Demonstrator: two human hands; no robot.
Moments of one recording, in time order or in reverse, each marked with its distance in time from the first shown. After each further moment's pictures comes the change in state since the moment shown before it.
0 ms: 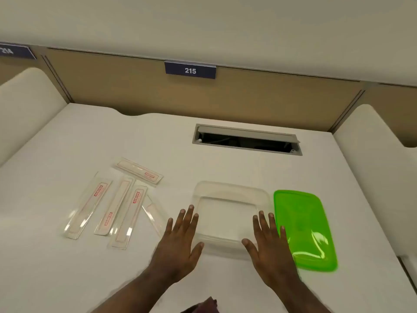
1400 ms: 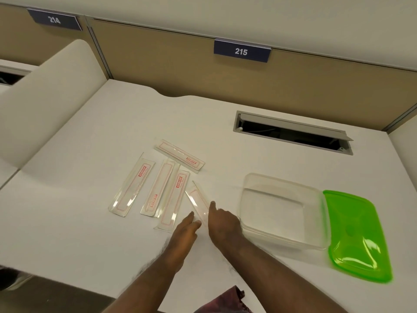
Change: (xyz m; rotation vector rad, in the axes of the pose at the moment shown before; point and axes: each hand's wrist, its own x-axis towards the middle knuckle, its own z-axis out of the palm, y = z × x) left_hand -0.025 -0.087 -0.014 -1.312 -0.050 -0.741; right_hand 0.065 -0.243 0.007 -0.117 -0.329 -0.167
